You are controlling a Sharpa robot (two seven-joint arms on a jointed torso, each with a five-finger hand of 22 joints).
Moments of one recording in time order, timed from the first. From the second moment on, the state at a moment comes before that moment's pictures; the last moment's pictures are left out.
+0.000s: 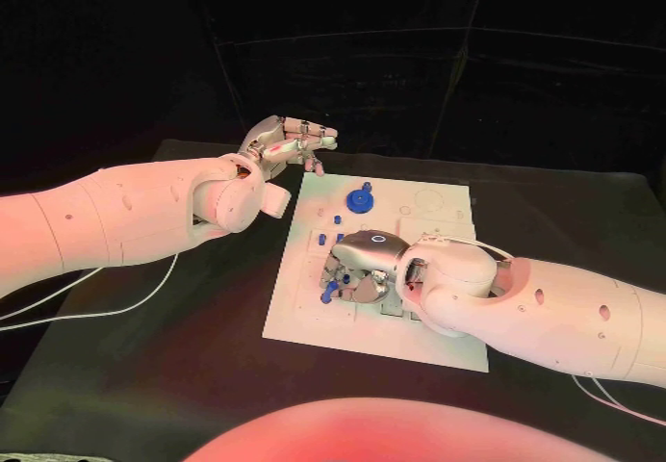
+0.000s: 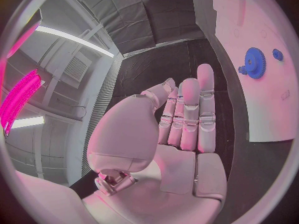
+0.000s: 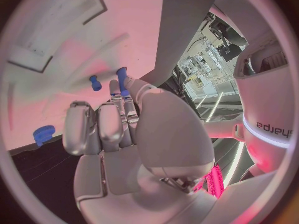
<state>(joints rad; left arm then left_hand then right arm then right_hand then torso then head) 1.32 -0.76 -0.20 1.32 0.00 -0.23 0.44 1.32 -0.05 0.41 -0.07 0.05 1.04 0.17 0.14 0.07 1.07 0.10 0.31 0.08 1.21 0.02 1.00 0.53 0.17 1.22 0.11 0.60 0.60 1.10 -0.57 -0.07 1.65 -1.64 -0.12 -0.12 1.47 -0.12 0.44 0.11 0.13 1.14 0.14 0.06 0.07 1.27 0.06 0.07 0.07 1.47 -0.02 1.27 0.99 0.09 1.40 0.09 1.40 1.27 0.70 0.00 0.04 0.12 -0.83</state>
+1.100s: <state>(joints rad) 1.32 -0.76 -0.20 1.33 0.00 -0.22 0.44 1.32 -0.05 0.41 -0.07 0.05 1.04 0.17 0.14 0.07 1.07 0.10 0.31 0.08 1.21 0.02 1.00 0.53 0.17 1.22 0.11 0.60 0.60 1.10 -0.55 -0.08 1.66 -1.68 -0.12 -0.15 1.39 -0.18 0.42 0.09 0.12 1.00 0.18 0.06 0.06 1.18 0.11 0.06 0.06 1.47 0.01 1.28 0.97 0.09 1.38 0.11 1.39 1.25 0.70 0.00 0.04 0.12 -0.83</state>
